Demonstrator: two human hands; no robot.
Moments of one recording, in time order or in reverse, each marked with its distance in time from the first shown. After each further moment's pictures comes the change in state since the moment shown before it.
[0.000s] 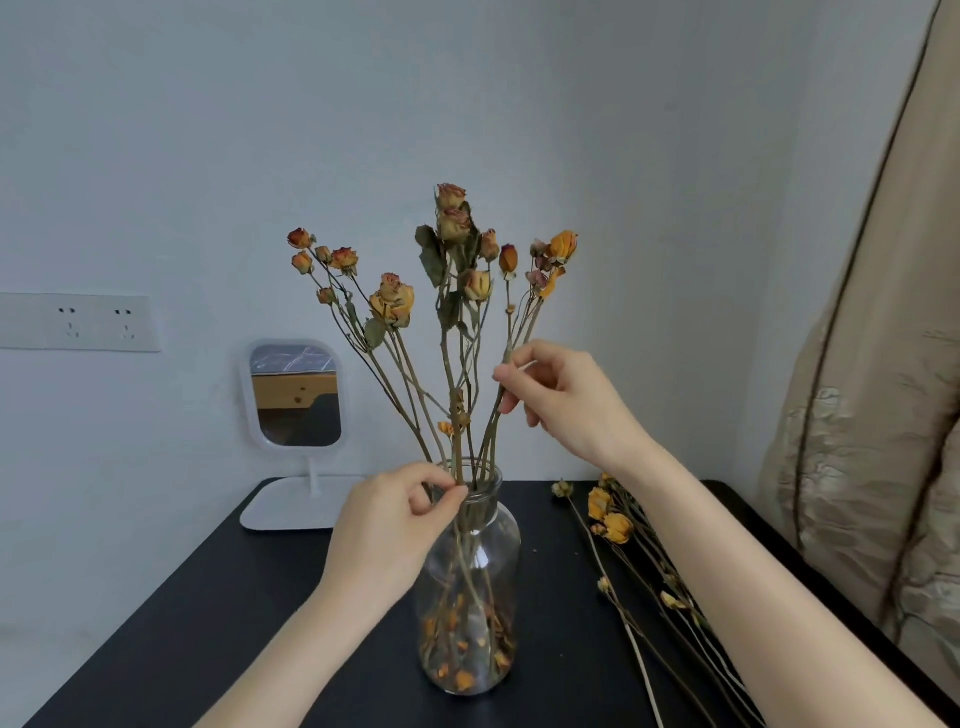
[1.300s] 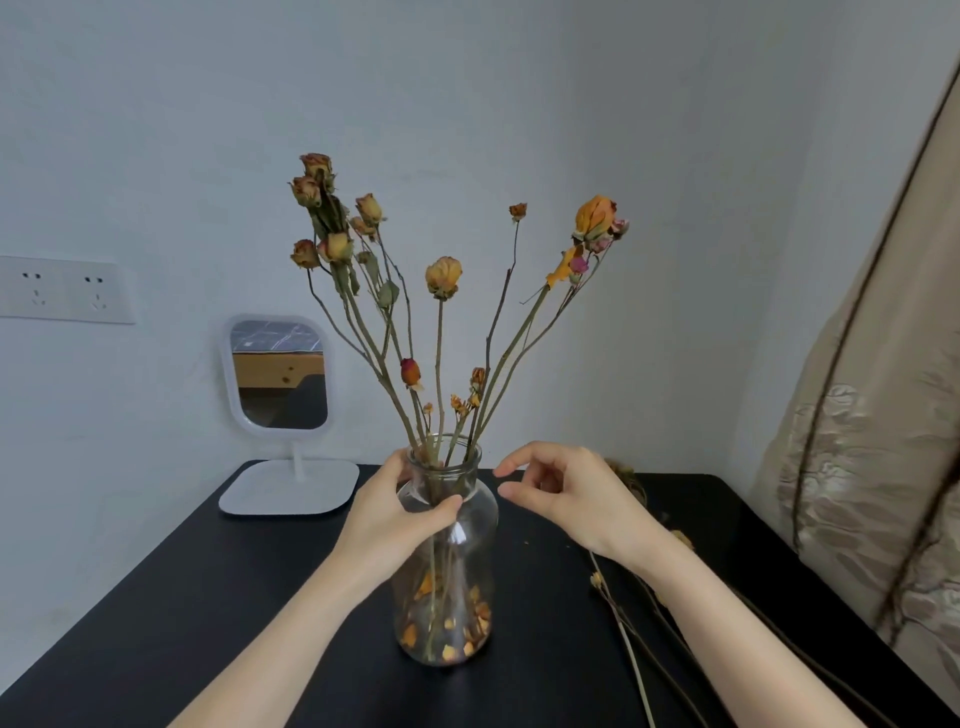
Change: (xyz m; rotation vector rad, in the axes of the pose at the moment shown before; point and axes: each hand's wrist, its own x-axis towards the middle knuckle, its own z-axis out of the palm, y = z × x) left_hand 0.022 -0.053 0.041 -0.342 -0.128 -0.283; right_hand -0.042 0.072 0.016 -0.136 -0.211 0.111
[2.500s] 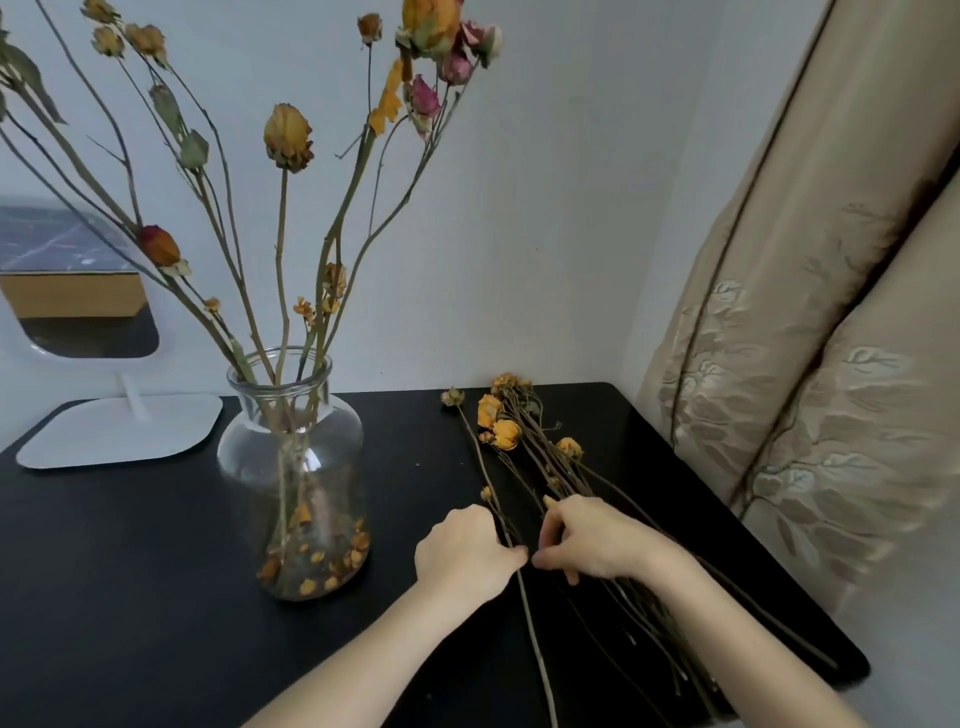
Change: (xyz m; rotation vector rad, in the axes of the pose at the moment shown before) left_hand -0.040 -0.008 0.182 0.611 -0.514 -0.180; right_hand -0.081 0.103 -0.028 -0.315 -0.413 0.793
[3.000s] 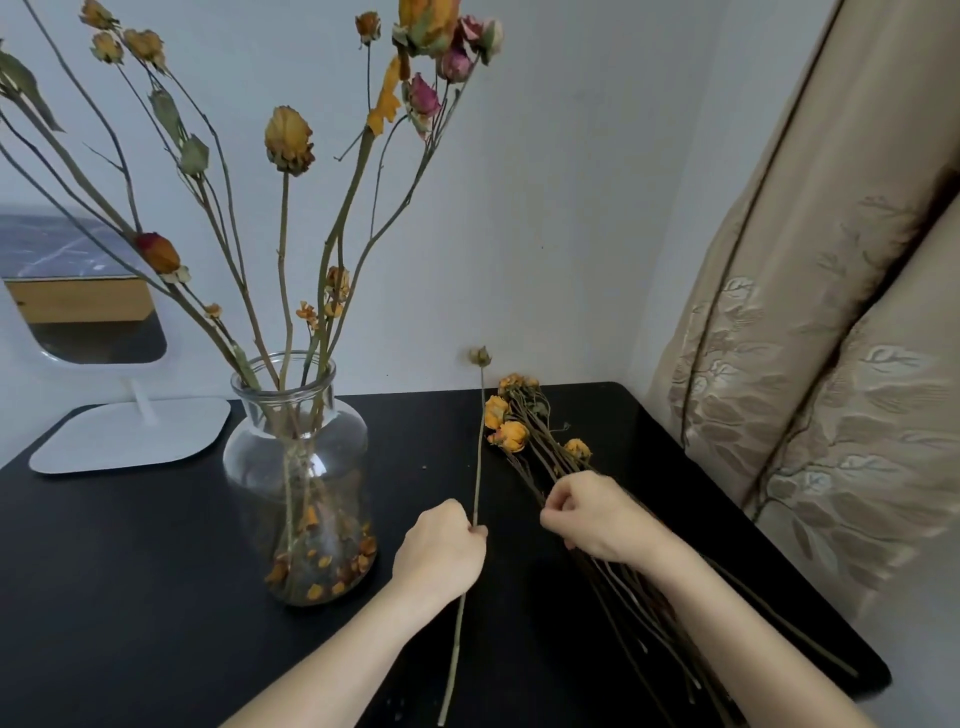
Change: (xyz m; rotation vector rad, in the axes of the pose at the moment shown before) left_hand 0.000 -0.019 -0.017 -0.127 0.066 -0.090; right_hand 0.008 -0.004 -0.005 0.114 0.238 -0.035
